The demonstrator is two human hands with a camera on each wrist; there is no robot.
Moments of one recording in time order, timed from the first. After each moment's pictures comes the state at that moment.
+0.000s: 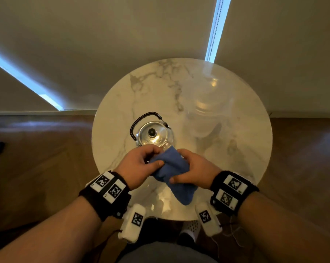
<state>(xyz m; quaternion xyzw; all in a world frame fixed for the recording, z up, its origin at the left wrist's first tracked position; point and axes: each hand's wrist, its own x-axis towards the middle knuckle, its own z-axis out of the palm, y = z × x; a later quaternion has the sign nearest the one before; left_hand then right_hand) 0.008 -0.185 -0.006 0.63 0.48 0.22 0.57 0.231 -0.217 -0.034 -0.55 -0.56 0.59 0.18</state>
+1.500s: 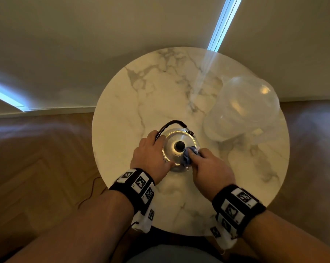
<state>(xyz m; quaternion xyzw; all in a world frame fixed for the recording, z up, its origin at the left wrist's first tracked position) -0.045 -0.069 -0.071 0.81 0.54 0.02 0.25 0.125 -0.166 -0.058 -0.77 -0.62 0.17 0.00</state>
